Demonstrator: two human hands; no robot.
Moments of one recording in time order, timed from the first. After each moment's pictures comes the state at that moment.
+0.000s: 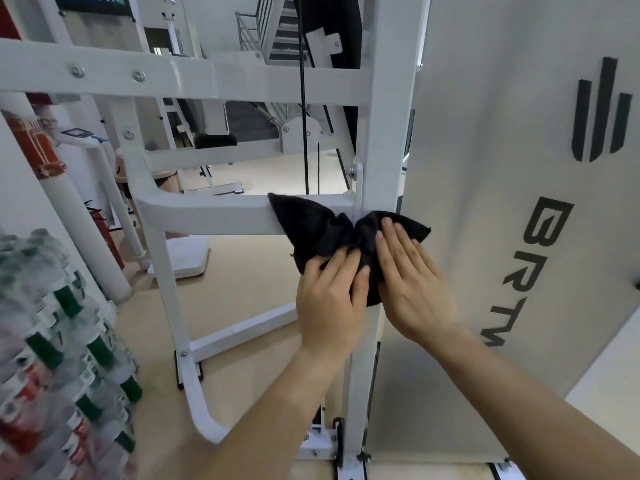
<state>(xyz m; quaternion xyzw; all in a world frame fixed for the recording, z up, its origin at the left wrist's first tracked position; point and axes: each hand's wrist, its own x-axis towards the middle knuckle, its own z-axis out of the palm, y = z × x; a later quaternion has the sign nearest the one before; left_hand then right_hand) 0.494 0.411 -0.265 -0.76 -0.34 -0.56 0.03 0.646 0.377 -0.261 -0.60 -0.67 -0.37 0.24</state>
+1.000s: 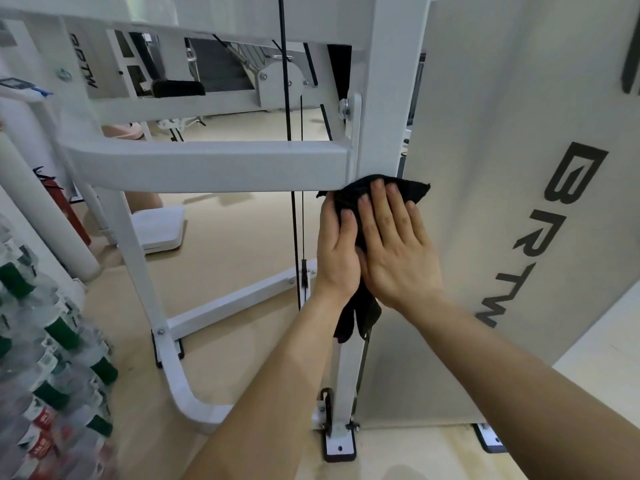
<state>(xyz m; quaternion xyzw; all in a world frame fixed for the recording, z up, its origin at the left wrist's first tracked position) 0.549 0.459 -0.285 -0.57 -0.18 -0.61 -0.52 0.648 0.415 -0.294 -0.60 -0.62 -0.44 0.23</state>
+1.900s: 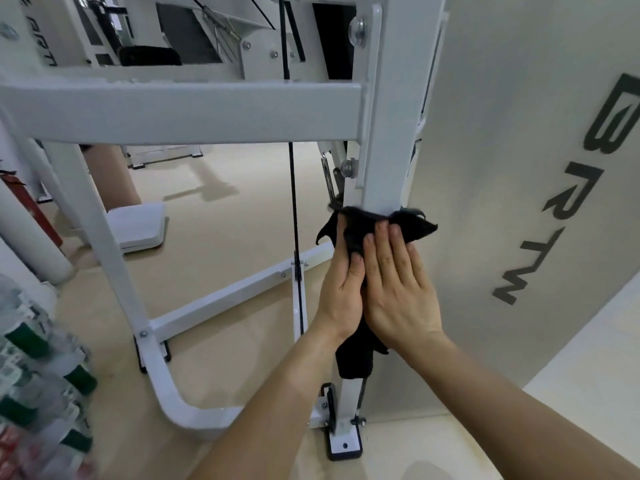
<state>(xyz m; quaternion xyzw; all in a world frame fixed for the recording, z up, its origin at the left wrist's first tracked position) 0.532 0.461 -0.395 -0.65 -0.19 -0.46 -0.57 0.631 0.405 -0.405 -0.63 -0.60 -0.44 0.21</state>
